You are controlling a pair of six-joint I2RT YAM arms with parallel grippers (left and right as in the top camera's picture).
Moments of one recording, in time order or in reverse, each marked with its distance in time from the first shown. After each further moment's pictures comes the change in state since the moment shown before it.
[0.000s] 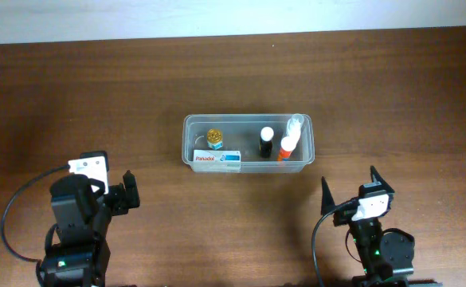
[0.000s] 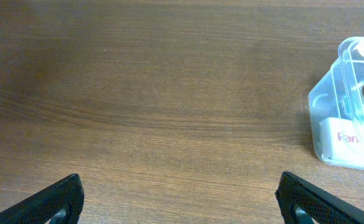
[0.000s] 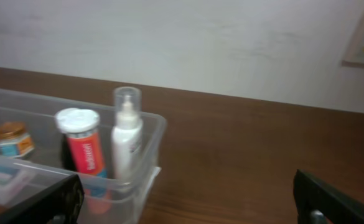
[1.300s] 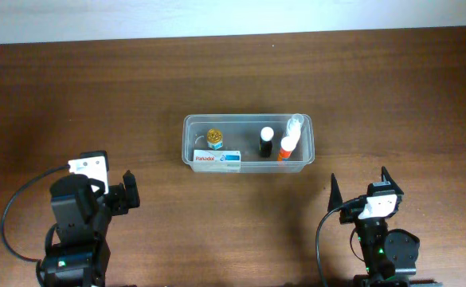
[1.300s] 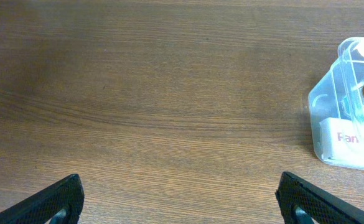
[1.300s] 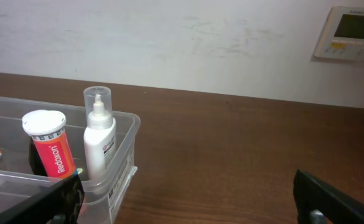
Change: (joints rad) left arm 0.000 0.000 0.000 -0.001 0.000 0.000; right arm -0.073 0.000 0.000 0.000 0.001 -0.003
